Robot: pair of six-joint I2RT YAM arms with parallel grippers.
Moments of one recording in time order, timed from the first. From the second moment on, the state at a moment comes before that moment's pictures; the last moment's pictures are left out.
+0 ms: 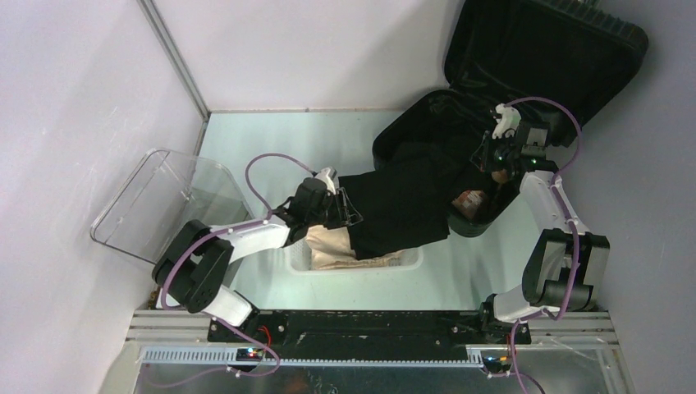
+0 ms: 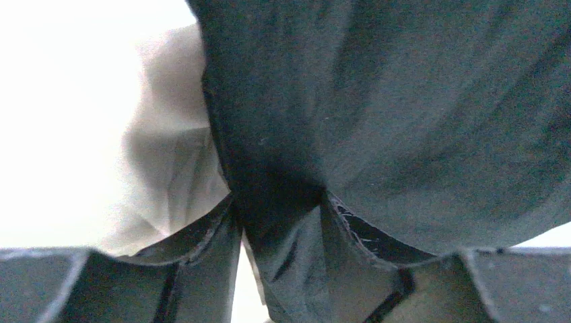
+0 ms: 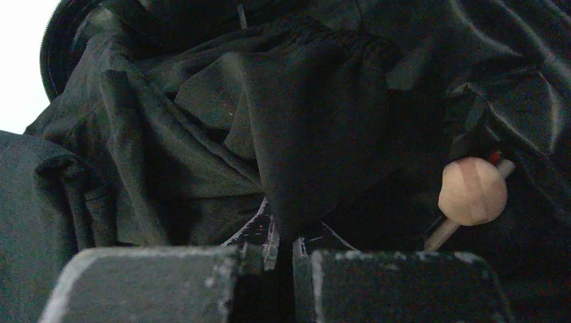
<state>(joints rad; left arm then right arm) -0.62 1.49 0.70 0.17 0.20 -0.74 -0.15 1.49 1.11 -0.25 -0.45 -0.06</state>
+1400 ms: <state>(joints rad) -0.50 1.40 0.99 -0.59 0.13 -0.45 -0.22 1.69 1.13 0.16 -0.24 0.06</state>
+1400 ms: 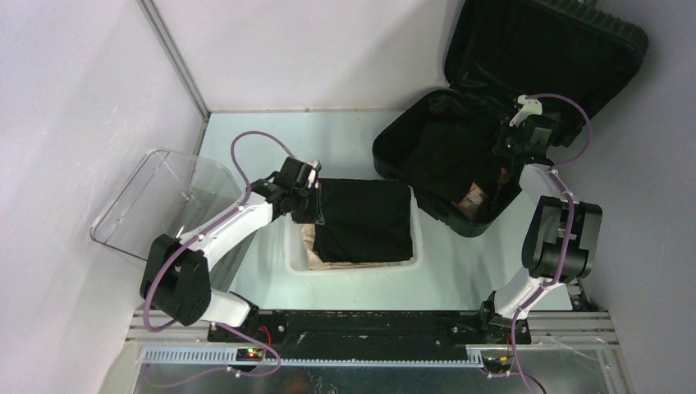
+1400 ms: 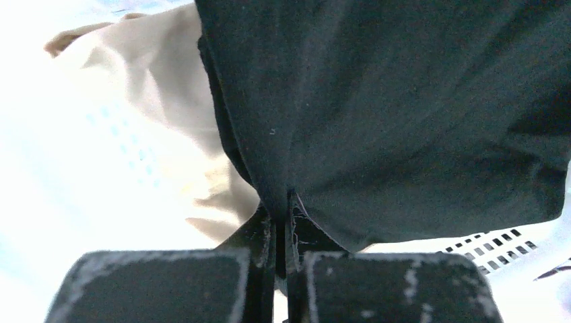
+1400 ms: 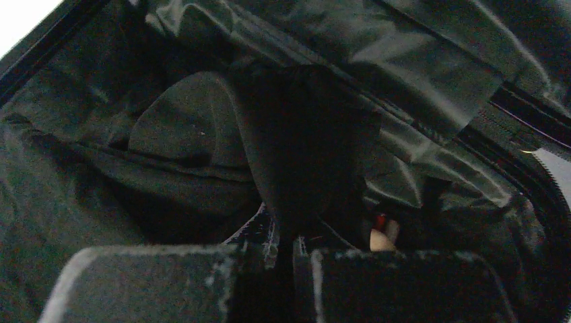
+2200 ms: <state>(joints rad) -0.44 1.32 0.92 -0.65 0.08 -0.46 -0.22 1.73 1.15 0.16 -0.13 0.08</state>
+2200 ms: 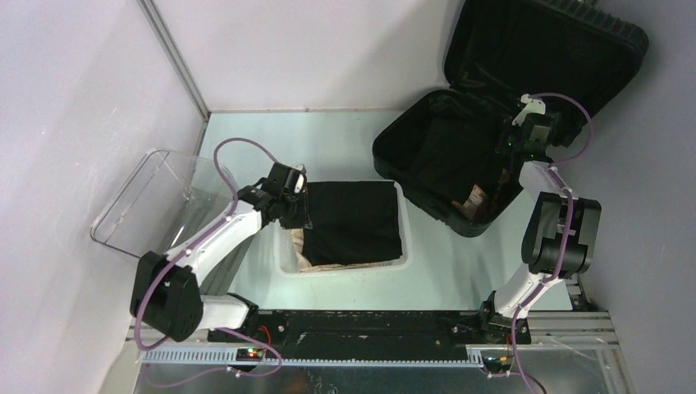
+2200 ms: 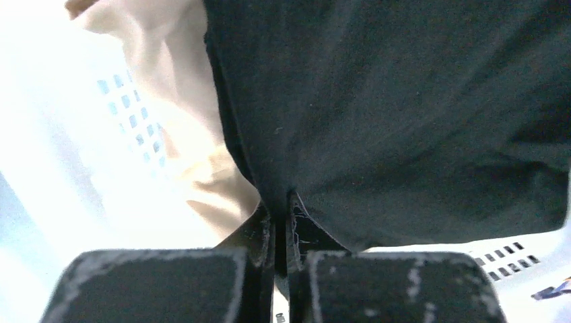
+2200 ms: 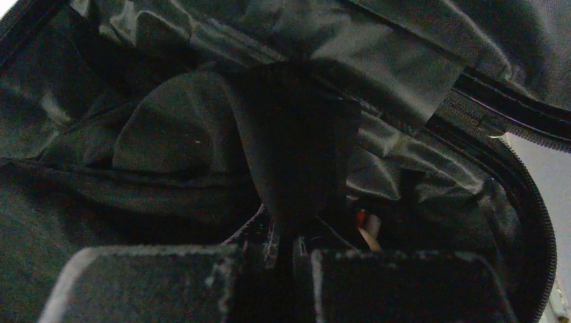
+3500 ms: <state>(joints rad) -0.45 1.46 1.06 -0.43 0.03 -0.44 0.55 1.38 1.22 -0.35 0.01 0.41</state>
